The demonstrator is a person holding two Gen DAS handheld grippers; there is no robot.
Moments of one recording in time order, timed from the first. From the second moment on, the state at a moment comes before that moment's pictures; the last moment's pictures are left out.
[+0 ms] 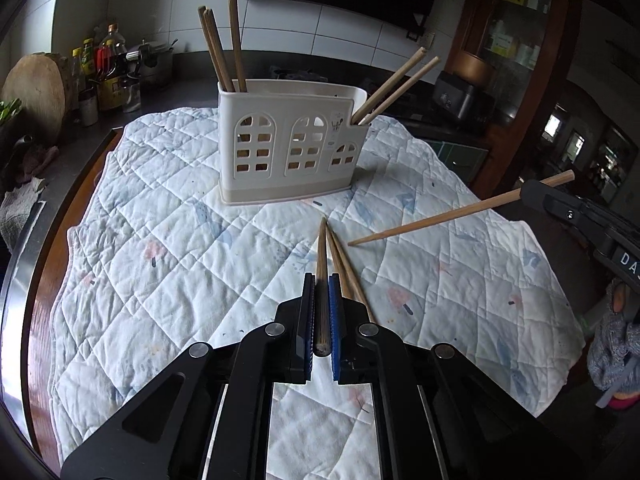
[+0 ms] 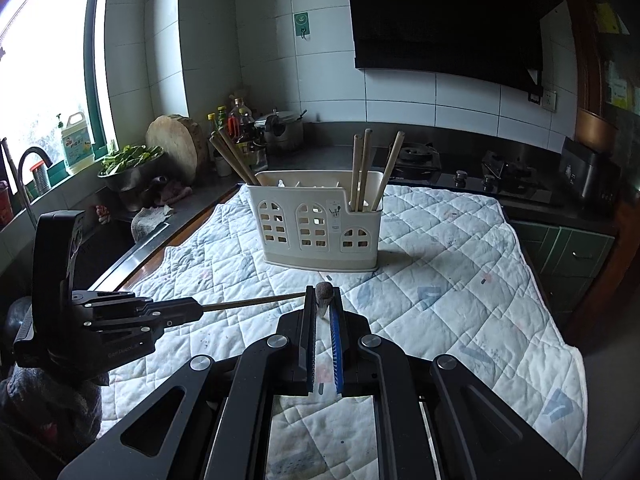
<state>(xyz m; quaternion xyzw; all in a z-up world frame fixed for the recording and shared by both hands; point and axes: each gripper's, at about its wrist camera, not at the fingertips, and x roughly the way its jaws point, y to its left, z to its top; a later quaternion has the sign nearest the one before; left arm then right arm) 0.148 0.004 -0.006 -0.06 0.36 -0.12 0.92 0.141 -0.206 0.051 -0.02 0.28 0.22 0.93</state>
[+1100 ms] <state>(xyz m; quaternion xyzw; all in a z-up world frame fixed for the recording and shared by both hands) 0.215 0.017 0.182 0.00 0.21 -0.10 0.97 0.243 -0.180 0.181 -0.08 0.23 0.23 0.94</state>
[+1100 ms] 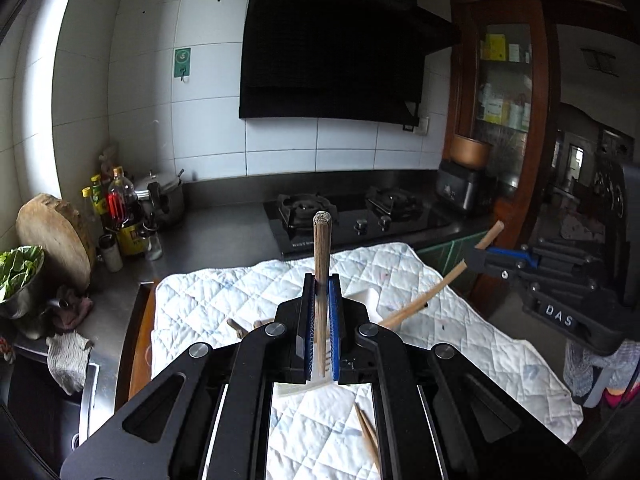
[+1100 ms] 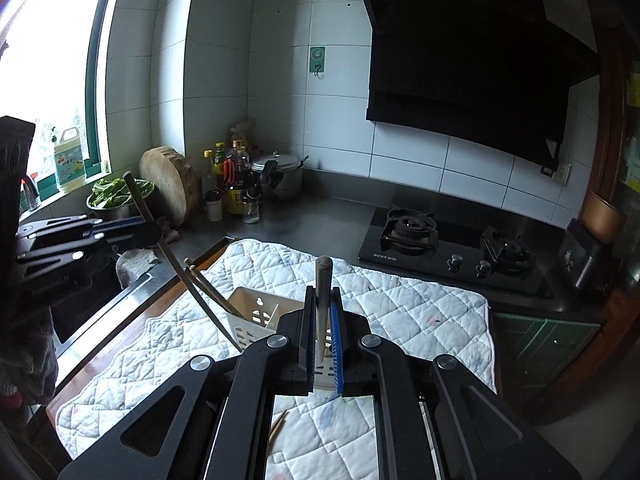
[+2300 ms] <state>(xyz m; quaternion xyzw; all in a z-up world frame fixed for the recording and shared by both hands) 0.287 0.036 0.129 -0.03 0.27 -0.06 0.96 0.310 -0.173 0.163 -0.05 0.23 0.20 0.95</state>
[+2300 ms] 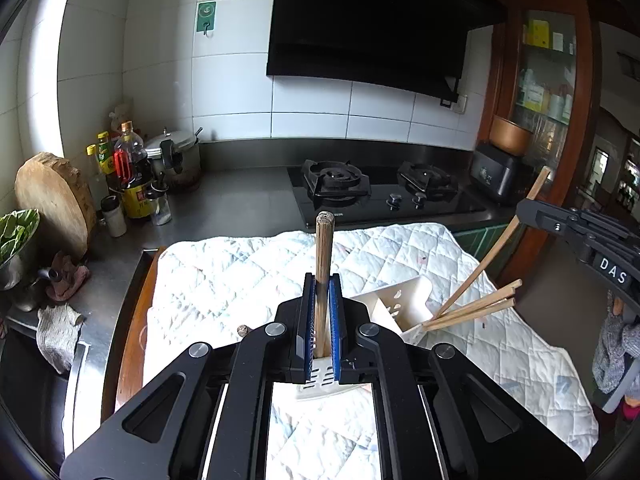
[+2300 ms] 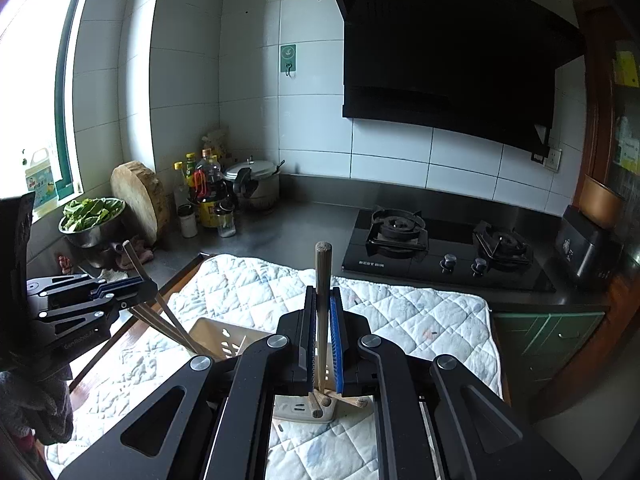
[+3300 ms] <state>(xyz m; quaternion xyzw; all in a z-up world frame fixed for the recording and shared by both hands) 0.200 0.032 0.129 -0.02 0.24 -0.06 0.97 0.232 -0.196 0.124 -0.04 0.26 0.22 0.94</state>
